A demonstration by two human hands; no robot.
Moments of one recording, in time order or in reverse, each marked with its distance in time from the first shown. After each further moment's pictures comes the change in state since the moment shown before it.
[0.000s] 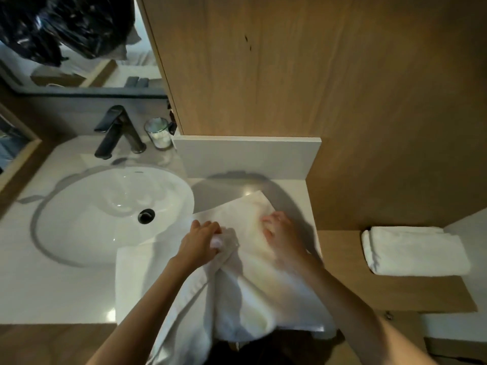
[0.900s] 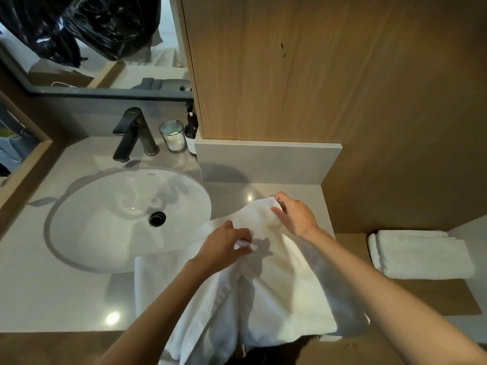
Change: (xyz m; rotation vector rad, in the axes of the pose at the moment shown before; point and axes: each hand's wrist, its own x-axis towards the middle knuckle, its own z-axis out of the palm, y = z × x) left_hand -0.007 0.005 -0.028 -0.196 0.068 0.237; right_hand 0.057 -0.025 -0.019 -0.107 -0.087 0.037
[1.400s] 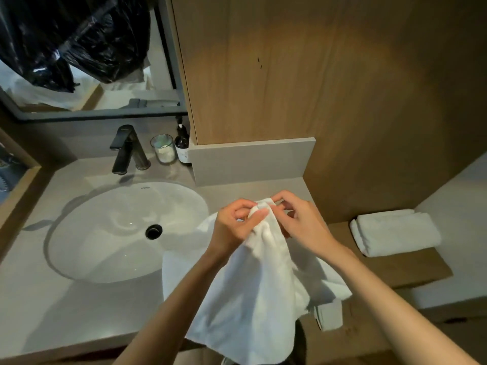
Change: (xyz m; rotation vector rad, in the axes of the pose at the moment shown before) left_hand -0.040 0.069 -0.052 -0.954 0.263 -0.080; right_hand -0.131 -0.092 -0.058 0.528 0.254 -0.123
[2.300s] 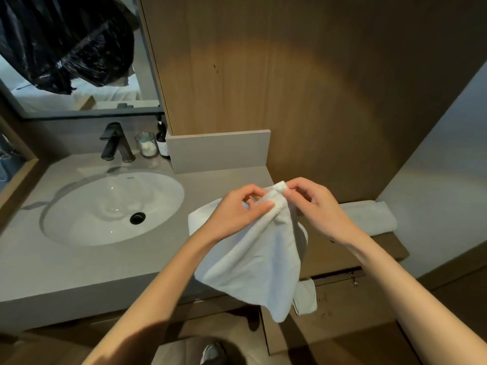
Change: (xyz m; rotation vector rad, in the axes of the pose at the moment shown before) left_hand -0.107 0.050 0.071 0.314 -0.343 0.260; right_hand -0.145 -0.024 -0.105 0.046 0.074 -0.074
